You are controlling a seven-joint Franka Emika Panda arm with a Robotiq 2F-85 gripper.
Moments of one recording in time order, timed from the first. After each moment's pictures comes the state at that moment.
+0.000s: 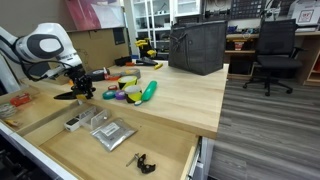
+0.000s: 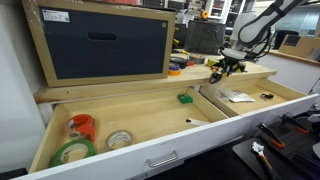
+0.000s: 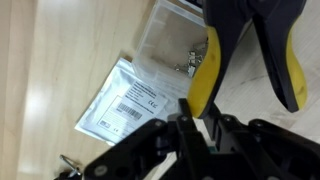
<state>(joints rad) 0.09 0.21 -0.13 -2.31 -0.23 2.62 1.33</state>
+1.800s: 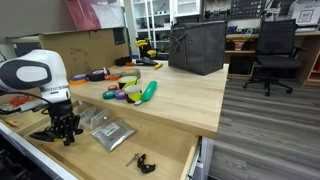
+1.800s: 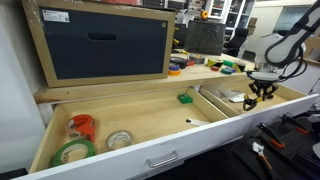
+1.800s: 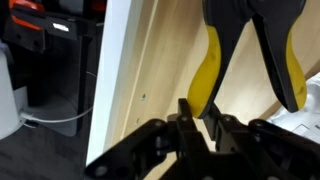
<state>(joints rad) -0.07 0.17 -0.21 -2.63 -0.41 2.60 1.37</state>
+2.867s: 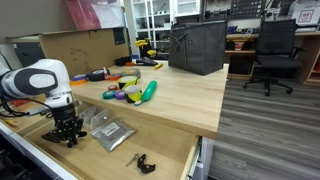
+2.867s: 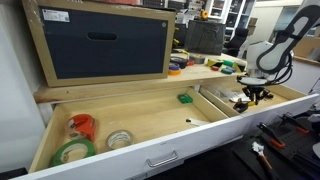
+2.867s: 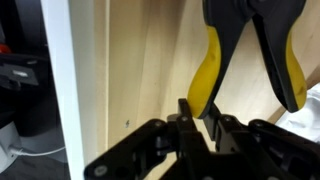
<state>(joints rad) 0.06 0.31 -0.26 -2.58 -0.41 2.65 1.58</state>
